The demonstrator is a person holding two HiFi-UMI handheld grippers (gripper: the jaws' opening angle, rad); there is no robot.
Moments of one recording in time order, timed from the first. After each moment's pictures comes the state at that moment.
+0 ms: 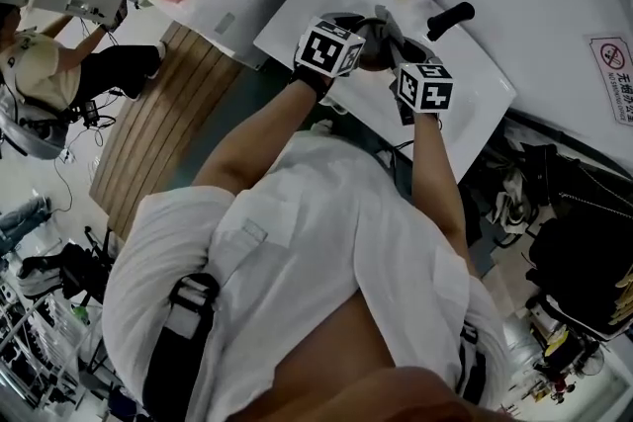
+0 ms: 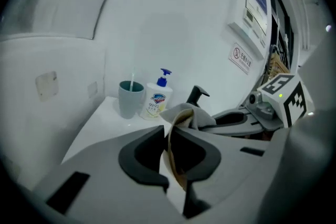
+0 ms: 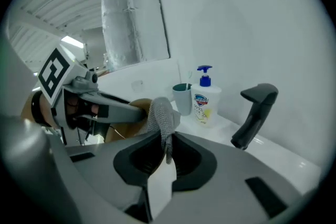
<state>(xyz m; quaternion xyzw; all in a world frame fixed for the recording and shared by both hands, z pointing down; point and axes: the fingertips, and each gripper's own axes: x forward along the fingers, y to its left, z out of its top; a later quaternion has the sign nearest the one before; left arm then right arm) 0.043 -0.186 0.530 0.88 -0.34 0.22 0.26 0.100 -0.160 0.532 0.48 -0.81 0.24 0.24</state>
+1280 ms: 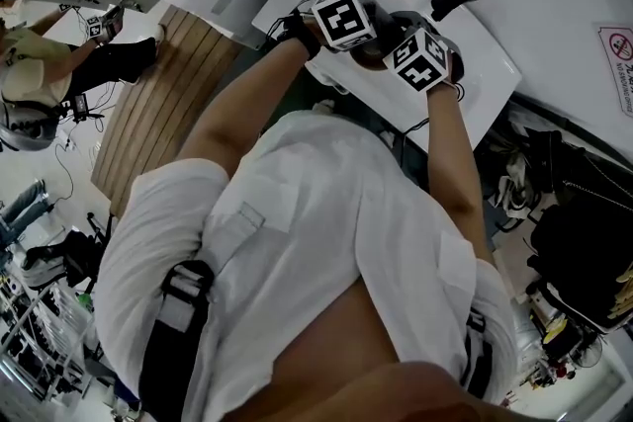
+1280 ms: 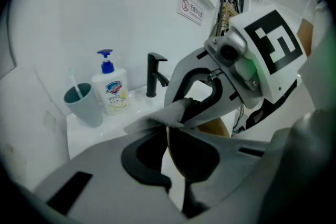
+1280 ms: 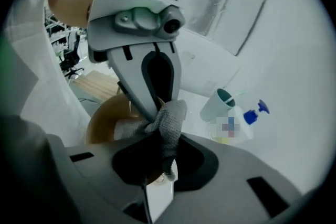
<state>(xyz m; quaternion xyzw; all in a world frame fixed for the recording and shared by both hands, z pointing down) 0.074 -0.148 0.540 0.90 -0.08 0.42 0.10 0.073 -0.143 0.551 0.24 -0.82 -0.01 0.52</state>
